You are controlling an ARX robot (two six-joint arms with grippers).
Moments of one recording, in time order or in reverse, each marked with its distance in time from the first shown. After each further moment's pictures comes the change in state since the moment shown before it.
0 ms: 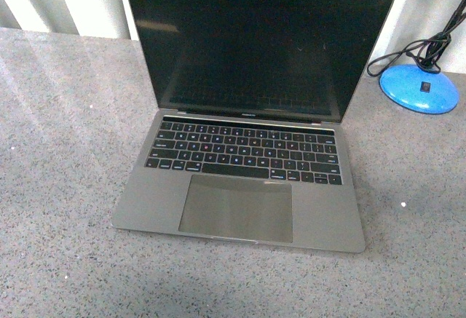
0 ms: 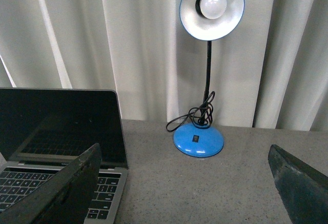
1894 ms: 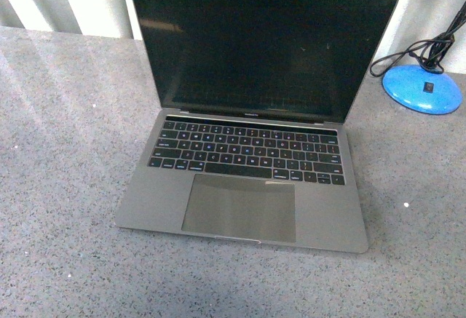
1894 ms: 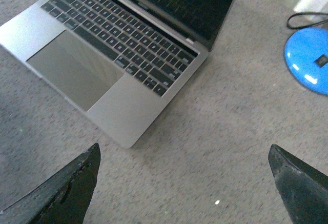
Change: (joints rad) left arm -0.129 0.755 0.209 0.159 -0.647 -0.502; right arm -0.085 1.087 0.415 -0.089 -0.465 -0.502
